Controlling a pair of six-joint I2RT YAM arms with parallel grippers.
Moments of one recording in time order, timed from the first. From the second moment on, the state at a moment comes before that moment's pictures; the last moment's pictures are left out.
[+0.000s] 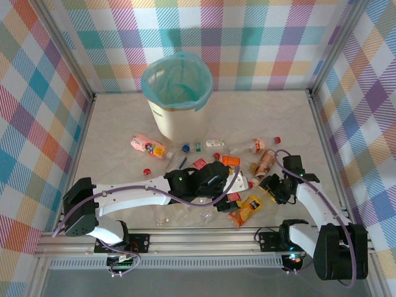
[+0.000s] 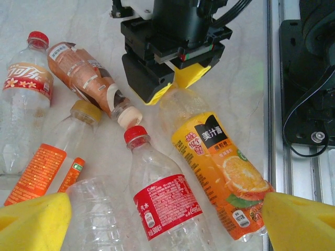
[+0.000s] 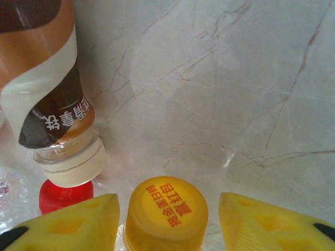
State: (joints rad) left arm -1.23 1.49 1.13 -0.33 0.01 0.23; right arm 0.03 1.03 0.47 -0.71 -0.30 0.76
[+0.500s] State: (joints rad) left arm -1.23 1.49 1.15 -0.34 -0.05 0.23; right arm 0.03 0.96 0.46 -0.70 -0.31 0.77
